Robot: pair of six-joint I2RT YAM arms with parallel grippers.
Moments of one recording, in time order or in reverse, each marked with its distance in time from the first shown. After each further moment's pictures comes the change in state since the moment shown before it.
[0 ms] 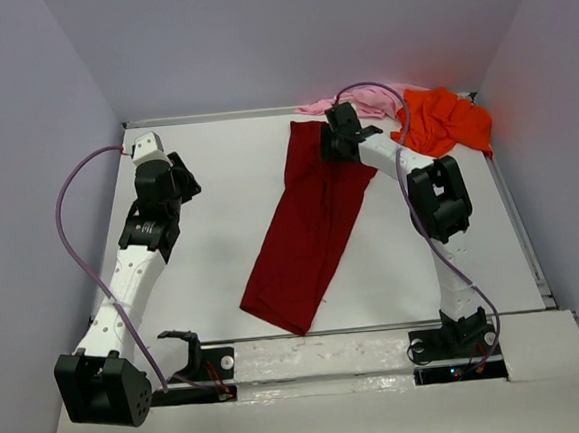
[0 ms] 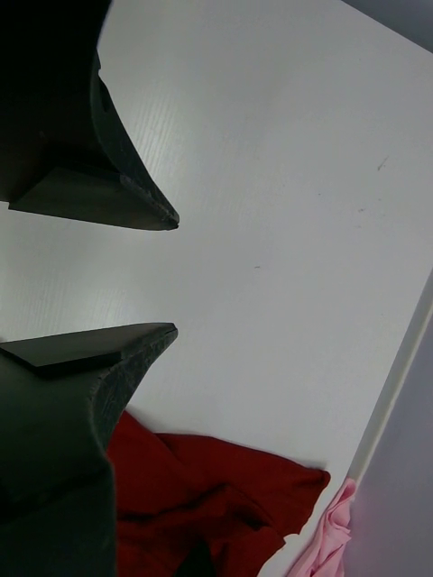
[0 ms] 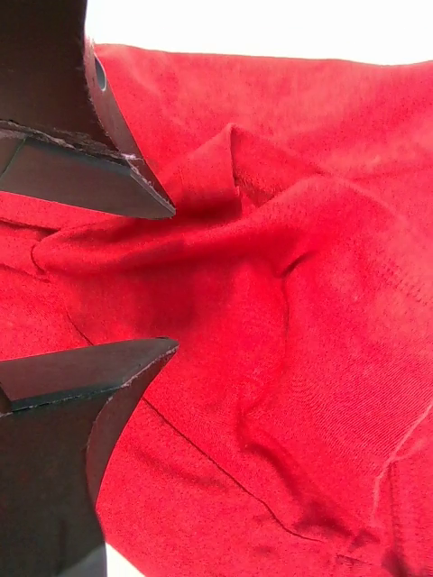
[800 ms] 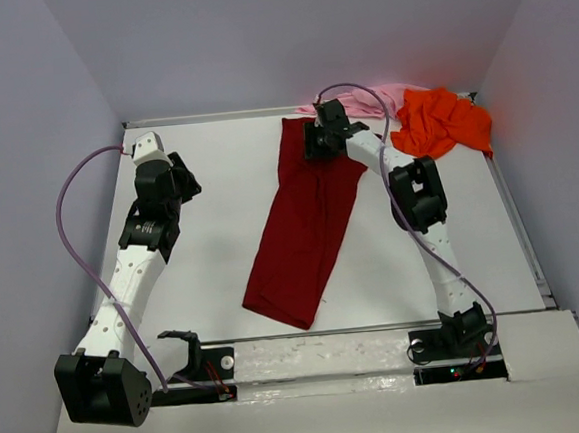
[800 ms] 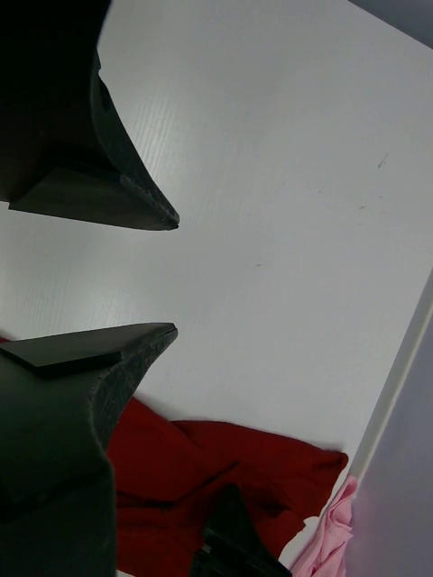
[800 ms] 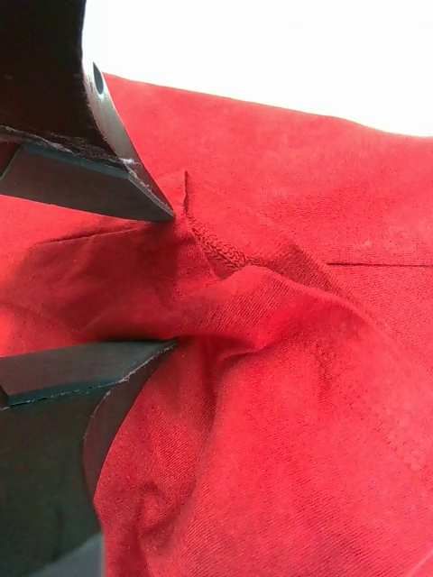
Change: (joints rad) left arm 0.000 0.000 0.000 0.000 0.007 0.000; right arm 0.000 0.219 0.266 -0.026 -0.233 -0.053
